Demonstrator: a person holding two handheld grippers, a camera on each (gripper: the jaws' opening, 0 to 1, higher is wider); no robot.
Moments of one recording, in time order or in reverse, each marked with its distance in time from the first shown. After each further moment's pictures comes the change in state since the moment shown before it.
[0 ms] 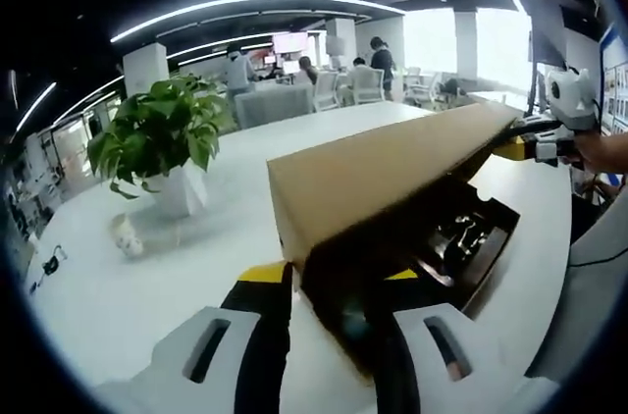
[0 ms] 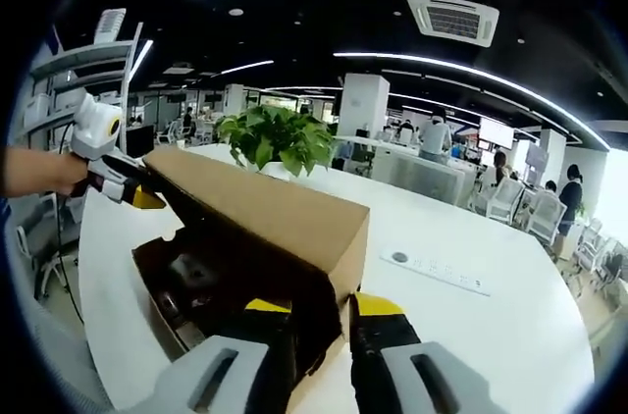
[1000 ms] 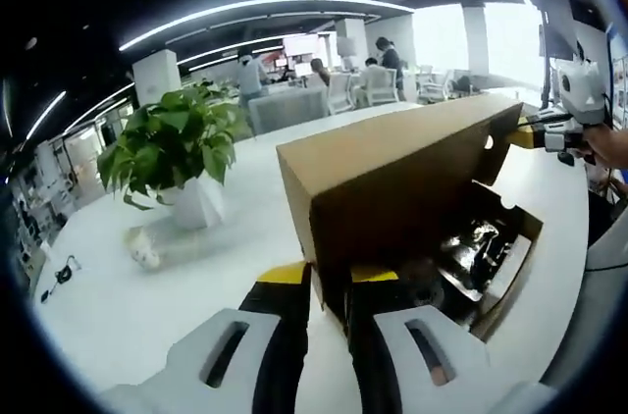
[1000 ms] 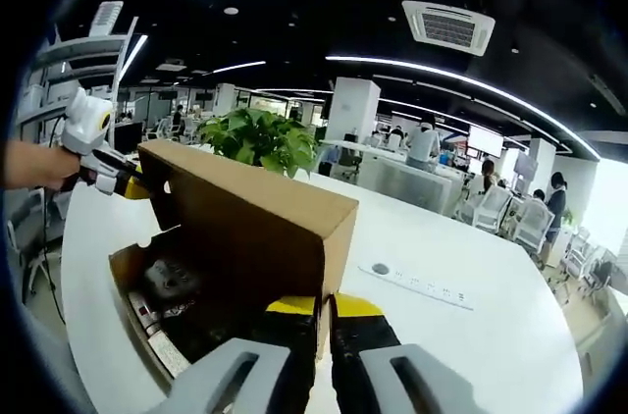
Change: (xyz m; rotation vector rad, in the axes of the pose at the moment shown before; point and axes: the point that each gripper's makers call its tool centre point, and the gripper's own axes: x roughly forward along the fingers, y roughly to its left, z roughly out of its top) left arm 0.014 0.023 0.017 0.024 -0.006 0.071; right arm 0.015 -0.026 0.016 -0.028 -0.014 -0.065
